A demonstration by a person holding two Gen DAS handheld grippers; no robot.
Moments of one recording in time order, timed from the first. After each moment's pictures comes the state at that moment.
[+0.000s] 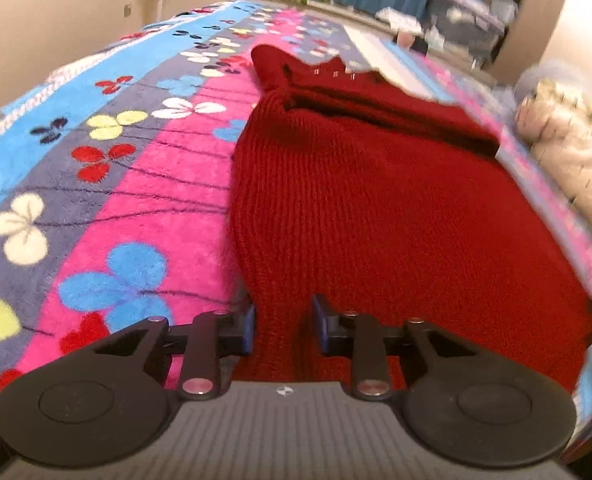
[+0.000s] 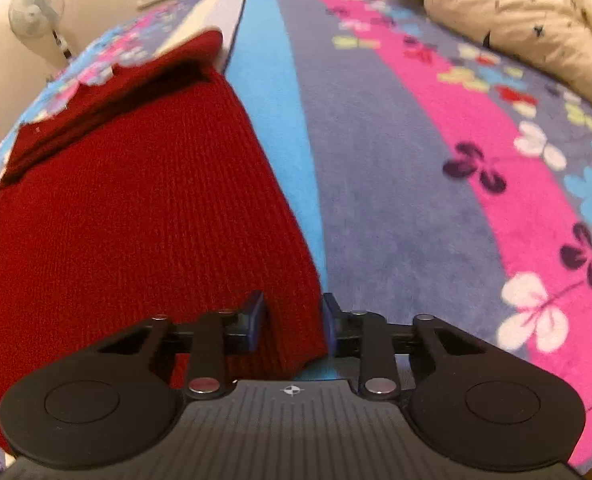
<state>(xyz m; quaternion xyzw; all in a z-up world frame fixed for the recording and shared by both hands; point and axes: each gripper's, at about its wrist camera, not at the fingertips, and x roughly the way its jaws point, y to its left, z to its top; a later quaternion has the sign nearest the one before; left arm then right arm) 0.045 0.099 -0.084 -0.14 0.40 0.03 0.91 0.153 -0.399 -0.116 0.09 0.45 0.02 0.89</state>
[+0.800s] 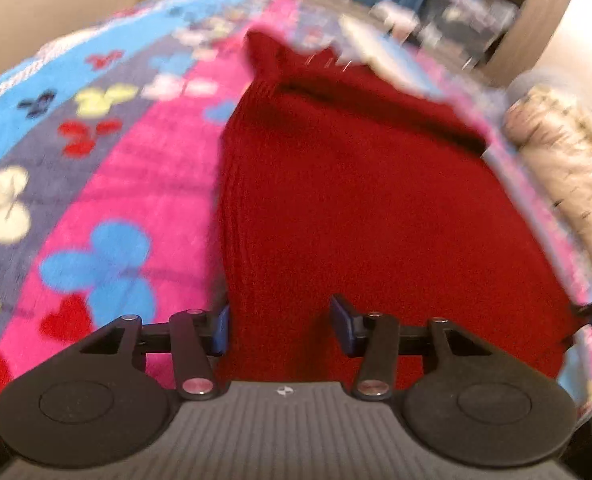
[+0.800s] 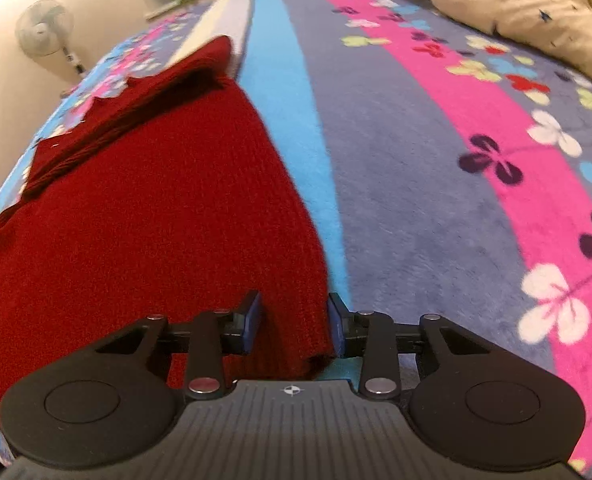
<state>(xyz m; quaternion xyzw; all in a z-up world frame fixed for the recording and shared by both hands) 0.053 0.097 -0.091 -0.15 0.43 0.02 0.89 0.155 -0.405 -0.119 0.13 0.46 0.04 0.88</state>
